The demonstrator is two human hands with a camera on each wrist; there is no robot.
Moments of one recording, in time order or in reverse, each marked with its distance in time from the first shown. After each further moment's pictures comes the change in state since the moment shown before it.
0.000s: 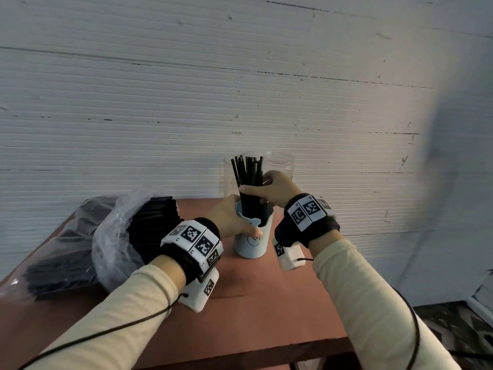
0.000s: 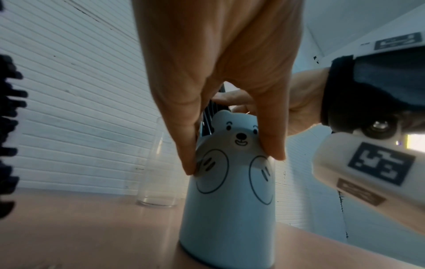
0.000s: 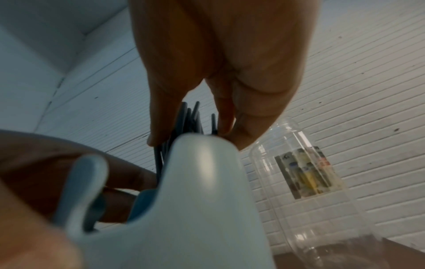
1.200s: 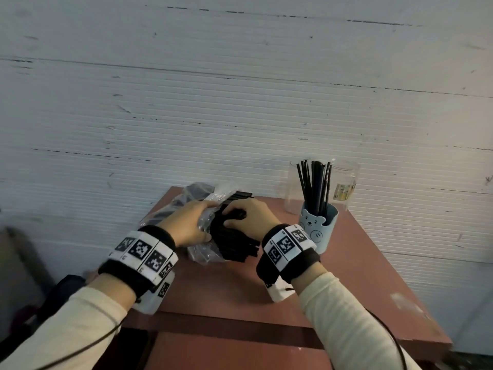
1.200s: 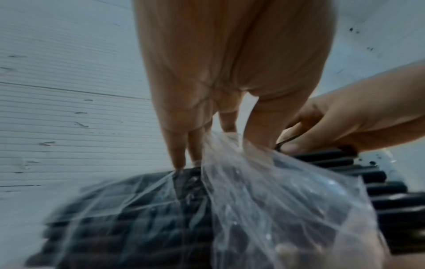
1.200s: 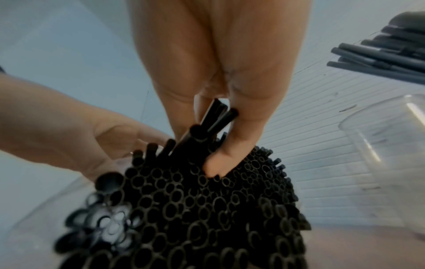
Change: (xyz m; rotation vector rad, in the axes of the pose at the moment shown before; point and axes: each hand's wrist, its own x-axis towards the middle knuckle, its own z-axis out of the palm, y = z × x) left_hand -0.140 -0.078 -0.136 0.599 0.203 -0.049; right_hand -0.071 -0.095 0.138 -0.156 -0.268 -0.437
